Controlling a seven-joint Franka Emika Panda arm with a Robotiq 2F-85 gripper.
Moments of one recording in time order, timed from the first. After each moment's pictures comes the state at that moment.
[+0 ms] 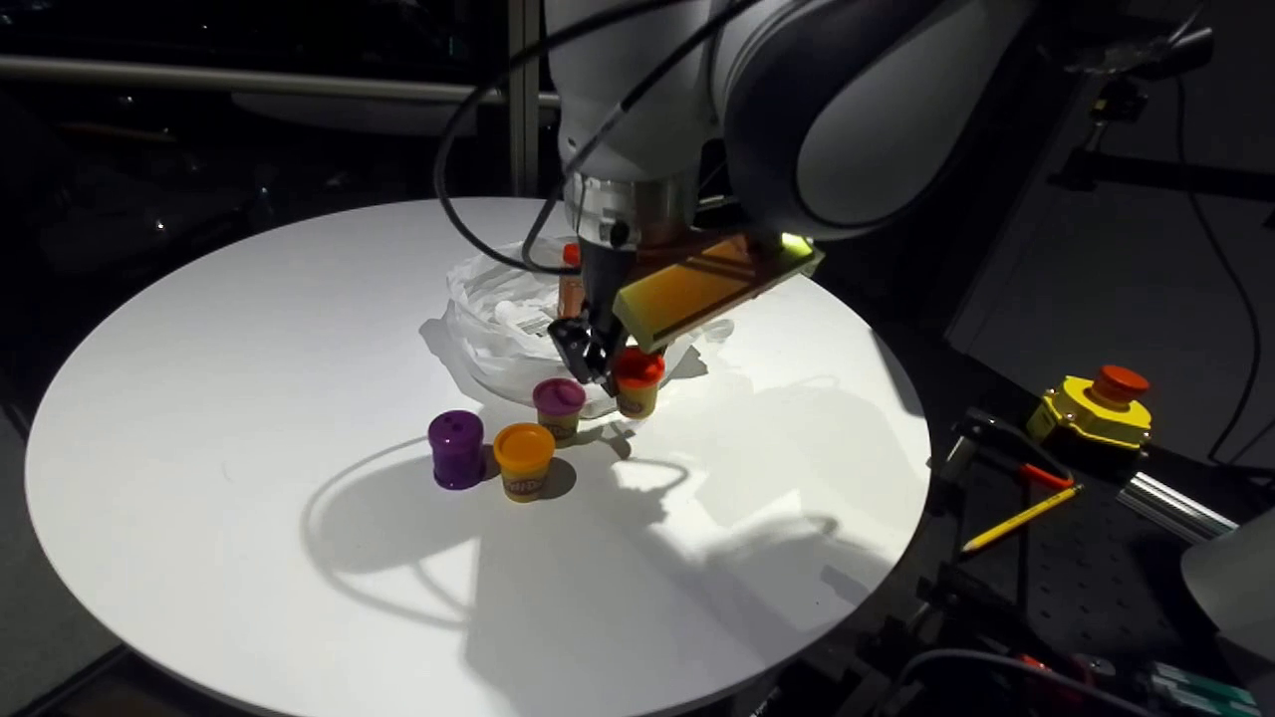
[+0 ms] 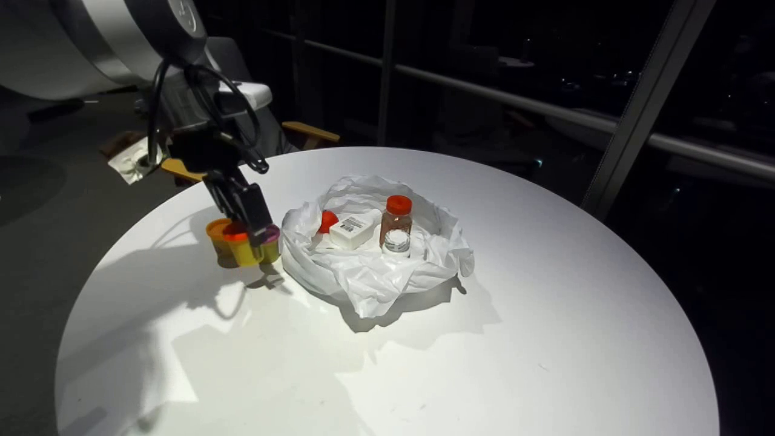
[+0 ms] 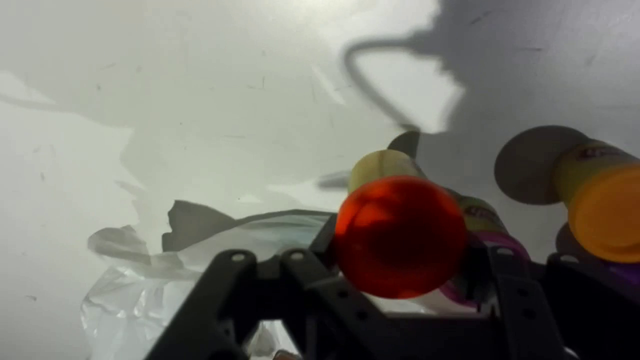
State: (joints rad) arm 0.48 0.38 -0.17 -2.28 -0.46 2.61 1.00
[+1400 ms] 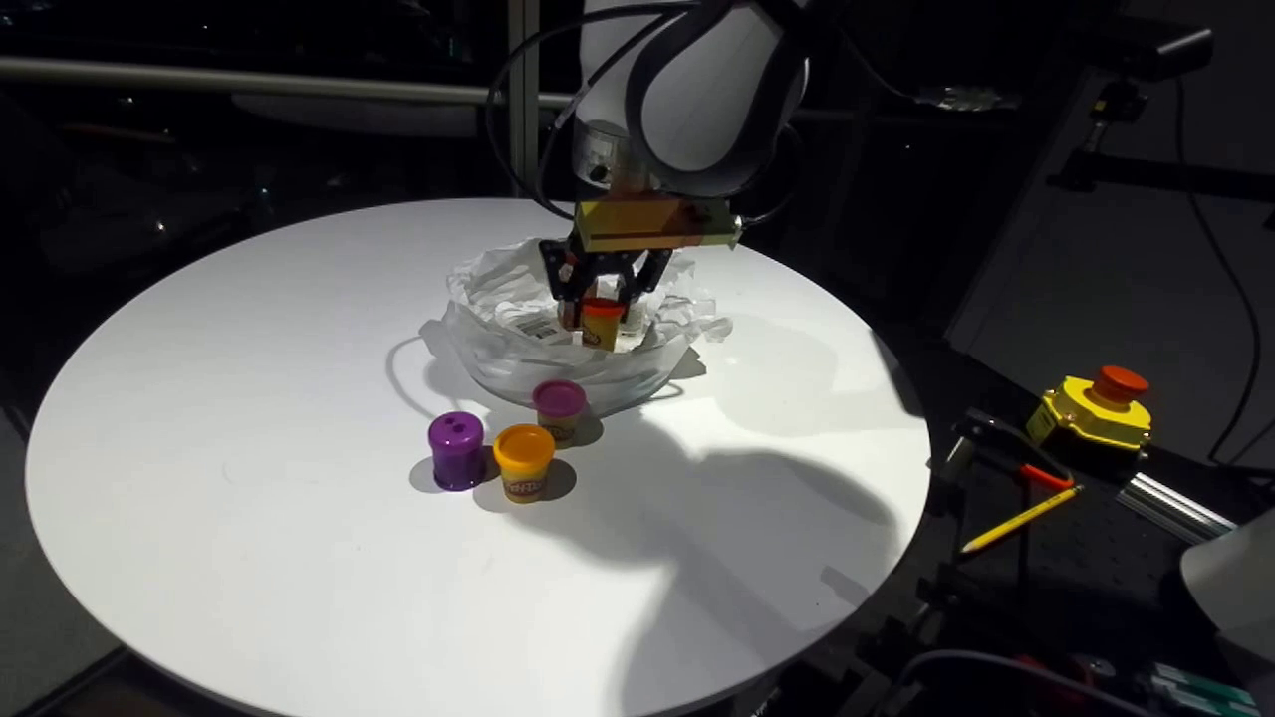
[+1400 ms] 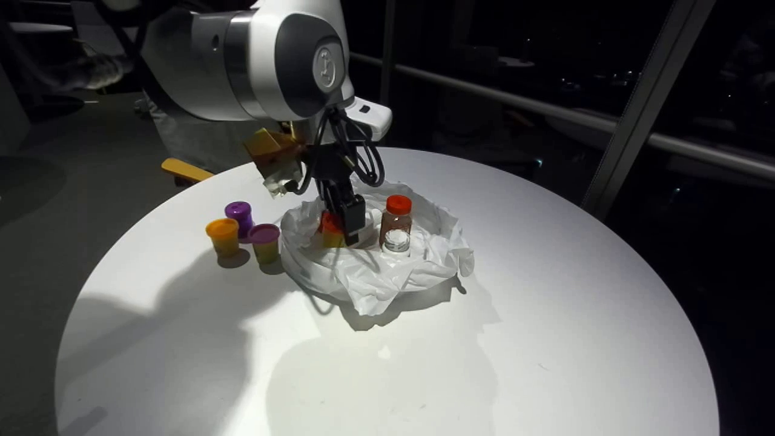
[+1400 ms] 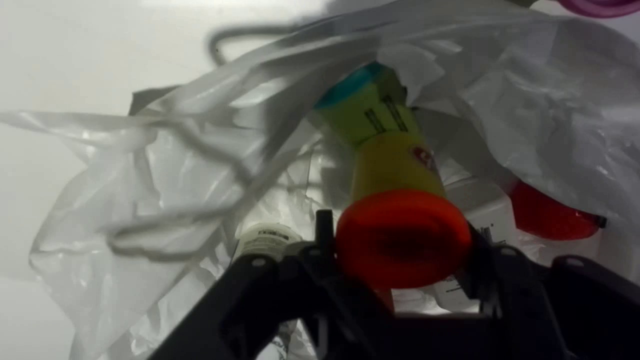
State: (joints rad) arm 0.18 0.56 -0.11 -2.07 -0.19 2.76 0.81
